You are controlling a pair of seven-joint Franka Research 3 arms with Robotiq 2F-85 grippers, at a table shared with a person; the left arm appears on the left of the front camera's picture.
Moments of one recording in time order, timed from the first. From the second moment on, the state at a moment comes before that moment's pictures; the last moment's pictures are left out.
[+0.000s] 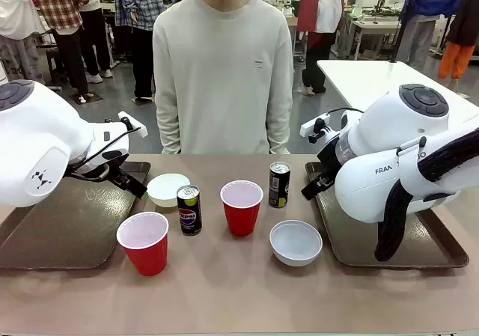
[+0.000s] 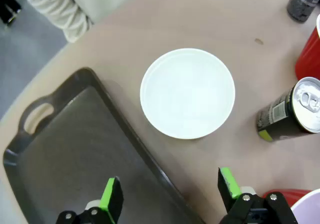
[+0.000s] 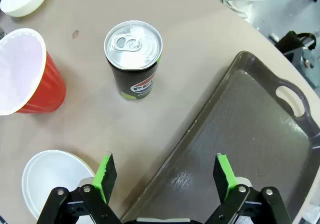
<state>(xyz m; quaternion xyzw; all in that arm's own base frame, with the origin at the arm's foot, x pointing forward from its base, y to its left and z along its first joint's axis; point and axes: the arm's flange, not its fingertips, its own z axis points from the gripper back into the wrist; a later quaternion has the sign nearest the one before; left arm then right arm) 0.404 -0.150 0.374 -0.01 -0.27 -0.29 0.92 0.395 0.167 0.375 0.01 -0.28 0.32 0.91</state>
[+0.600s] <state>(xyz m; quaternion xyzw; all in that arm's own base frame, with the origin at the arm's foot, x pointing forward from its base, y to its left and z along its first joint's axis) 0.403 -0.150 0.374 -0.01 -0.27 -0.29 0.92 0.395 0.167 0.375 0.01 -0.28 0.32 0.91</state>
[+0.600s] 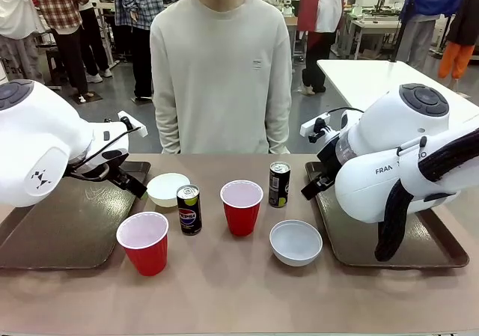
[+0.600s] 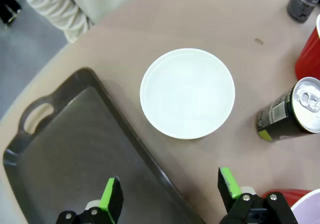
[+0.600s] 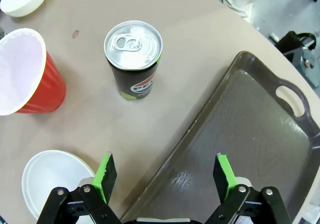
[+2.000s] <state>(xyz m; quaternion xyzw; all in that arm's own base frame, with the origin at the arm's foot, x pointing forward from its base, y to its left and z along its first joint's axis) 0.364 -0.159 0.461 -0.03 -0.27 -0.34 0.90 0.346 0.172 0.457 -0.02 -0.25 0.35 0.90</state>
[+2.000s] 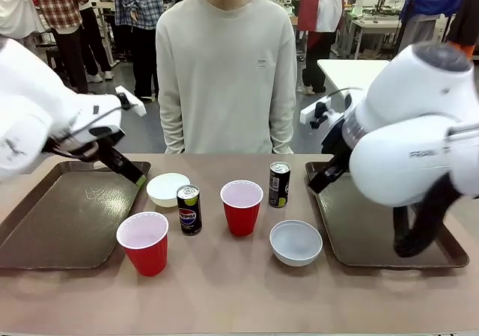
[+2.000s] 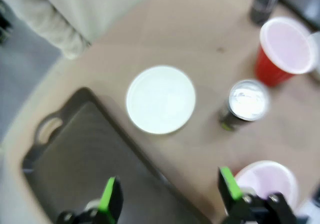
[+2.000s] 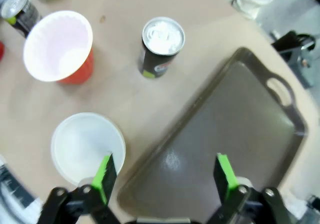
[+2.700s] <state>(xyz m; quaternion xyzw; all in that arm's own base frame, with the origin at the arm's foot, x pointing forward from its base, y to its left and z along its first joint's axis) 0.296 -0.134 0.507 -0.04 -0.17 -0.37 0.91 0.249 0.157 0.527 0.02 -0.18 0.36 0.91</state>
